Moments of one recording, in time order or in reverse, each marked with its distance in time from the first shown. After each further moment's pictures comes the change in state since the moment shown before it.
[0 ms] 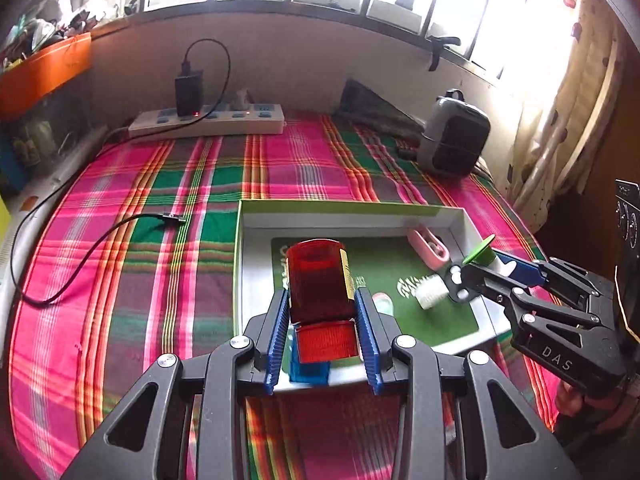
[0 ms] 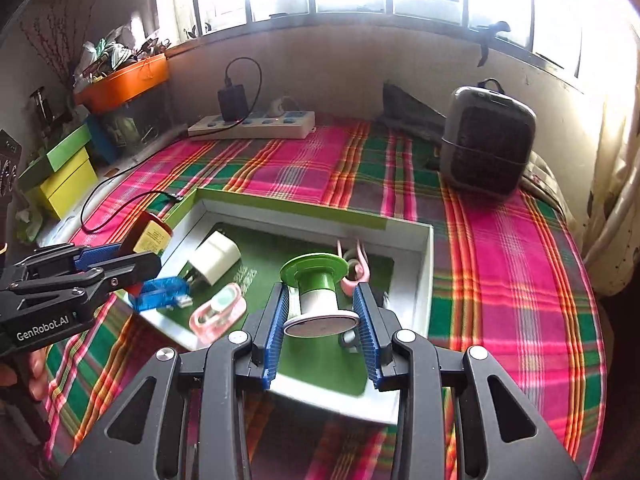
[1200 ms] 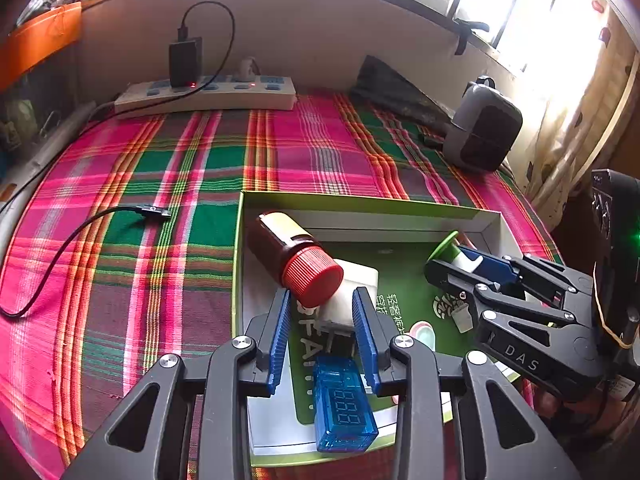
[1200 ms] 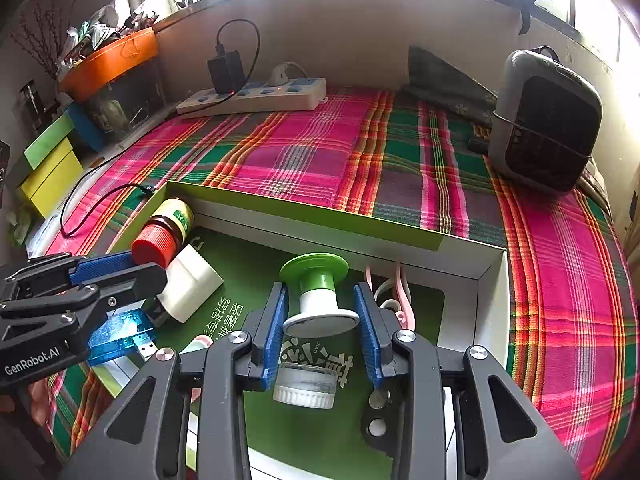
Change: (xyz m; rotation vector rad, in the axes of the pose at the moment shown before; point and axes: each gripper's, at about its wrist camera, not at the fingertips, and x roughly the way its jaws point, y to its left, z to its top) left arm 0.048 0.012 0.012 -0.031 0.074 -0.004; right arm 0.070 0.000 0.016 0.005 0.091 0.043
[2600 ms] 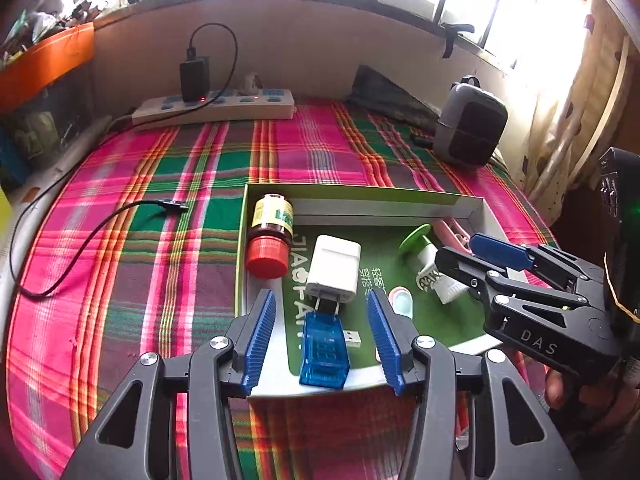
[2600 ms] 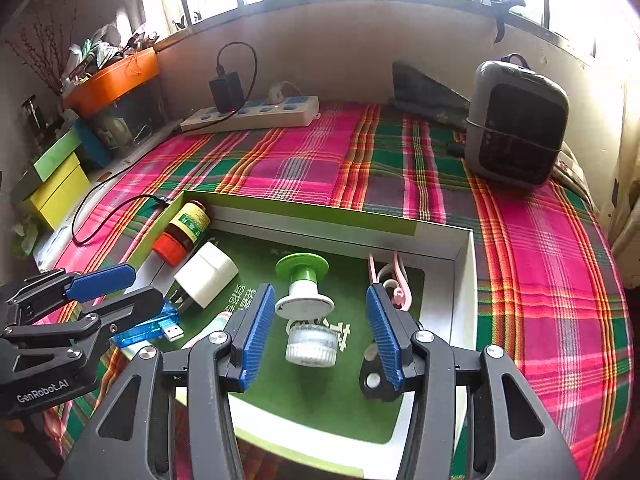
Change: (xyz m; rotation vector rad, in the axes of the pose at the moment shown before) left arm -0.034 -0.009 -0.023 0.038 -0.050 0.058; right arm -0.036 0.003 -0.014 0.043 -0.055 -0.017
